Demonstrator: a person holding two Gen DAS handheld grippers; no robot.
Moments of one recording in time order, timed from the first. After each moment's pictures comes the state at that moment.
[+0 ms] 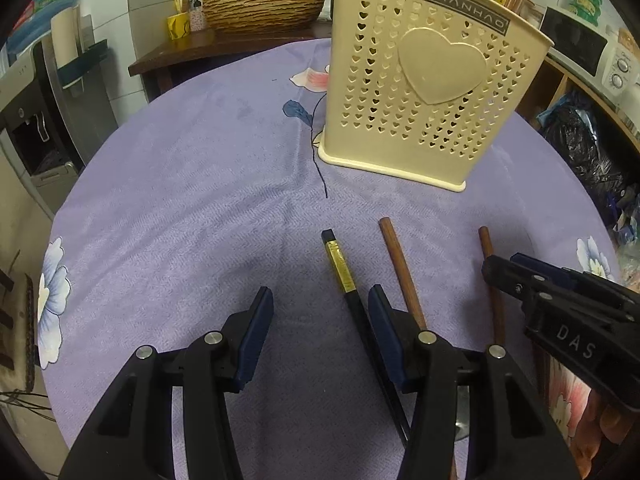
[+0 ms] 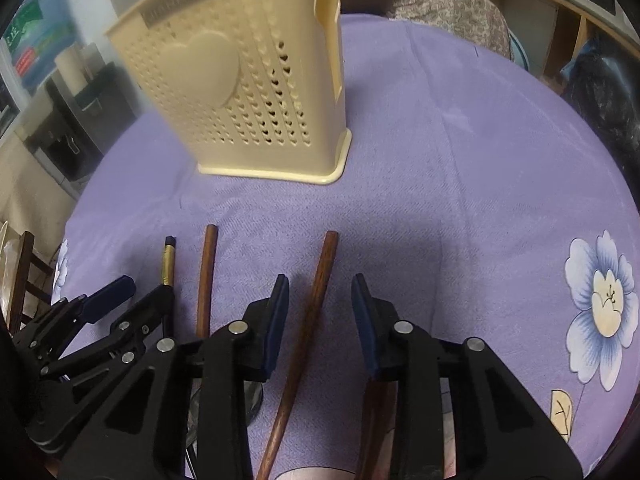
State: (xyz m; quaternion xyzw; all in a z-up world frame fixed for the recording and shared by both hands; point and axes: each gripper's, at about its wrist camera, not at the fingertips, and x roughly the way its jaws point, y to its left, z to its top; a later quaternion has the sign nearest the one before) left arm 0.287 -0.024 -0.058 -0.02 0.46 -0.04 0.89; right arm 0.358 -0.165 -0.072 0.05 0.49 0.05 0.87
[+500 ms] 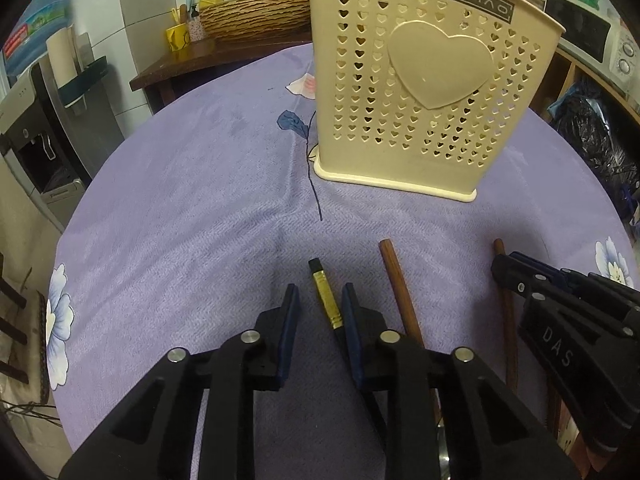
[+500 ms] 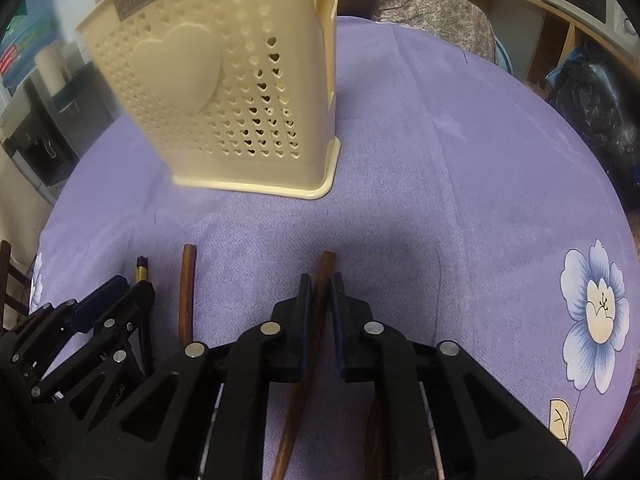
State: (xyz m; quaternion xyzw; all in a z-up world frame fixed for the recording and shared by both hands) left arm 0.304 -0.037 -0.058 0.02 0.46 -0.02 0.89; right arm 0.371 -0.155 -0.076 0.04 0.49 0.01 0.87
